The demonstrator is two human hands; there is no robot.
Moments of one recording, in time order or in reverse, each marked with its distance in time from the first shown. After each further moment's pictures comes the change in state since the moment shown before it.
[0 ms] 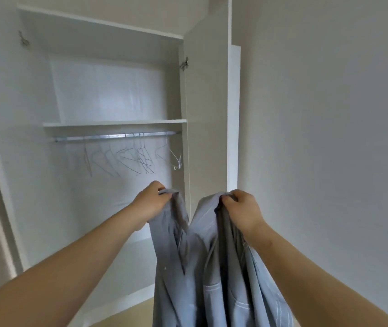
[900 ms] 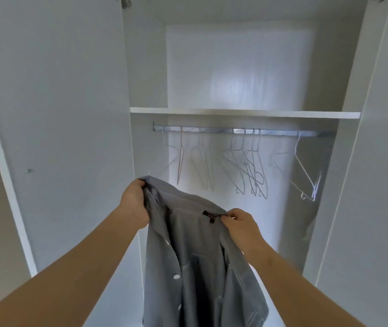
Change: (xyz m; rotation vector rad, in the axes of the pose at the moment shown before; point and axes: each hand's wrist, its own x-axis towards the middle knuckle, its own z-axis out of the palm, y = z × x) left_hand 0.339 -0.218 -0.163 -1.127 0.757 -0.554; right_hand 0.363 0.011 0.416 0.083 -0.643 -0.099
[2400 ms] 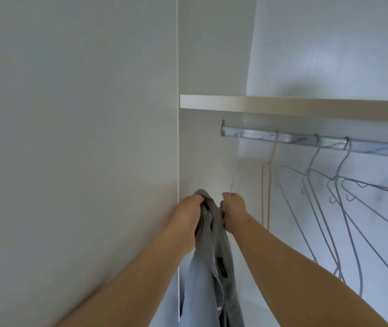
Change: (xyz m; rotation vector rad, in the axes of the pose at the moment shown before) left_hand 0.381 0.081 0.002 0.216 0.163 0.010; right_hand 0.430 -0.064 0.315 0.613 -0.258 0.371
